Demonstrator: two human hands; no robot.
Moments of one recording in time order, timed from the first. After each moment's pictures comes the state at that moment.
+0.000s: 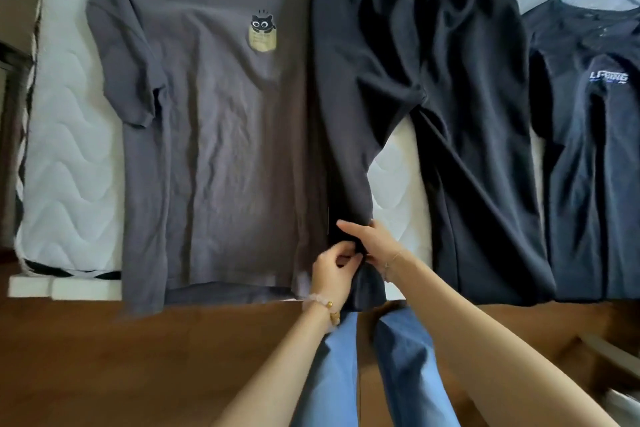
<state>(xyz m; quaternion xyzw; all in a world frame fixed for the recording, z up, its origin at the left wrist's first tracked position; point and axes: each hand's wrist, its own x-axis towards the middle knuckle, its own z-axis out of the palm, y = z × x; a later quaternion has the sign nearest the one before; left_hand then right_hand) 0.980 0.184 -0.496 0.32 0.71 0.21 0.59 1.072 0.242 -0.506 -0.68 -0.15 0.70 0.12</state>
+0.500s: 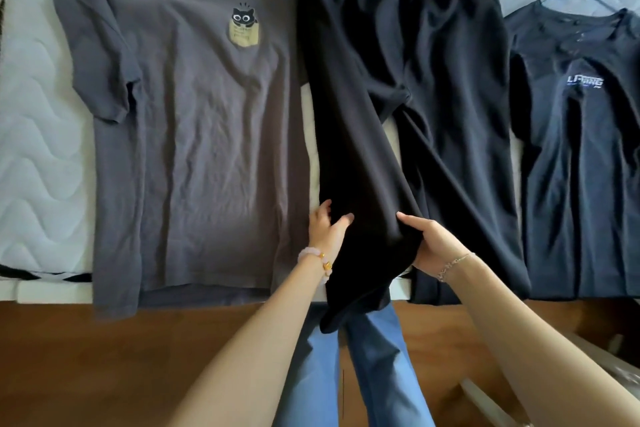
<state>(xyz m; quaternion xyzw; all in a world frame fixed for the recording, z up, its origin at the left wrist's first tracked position) 1.003 0.246 -0.516 0.22 0.71 0.20 0.64 1.173 0.258 -0.469 -0.63 0.01 0.75 0.19</state>
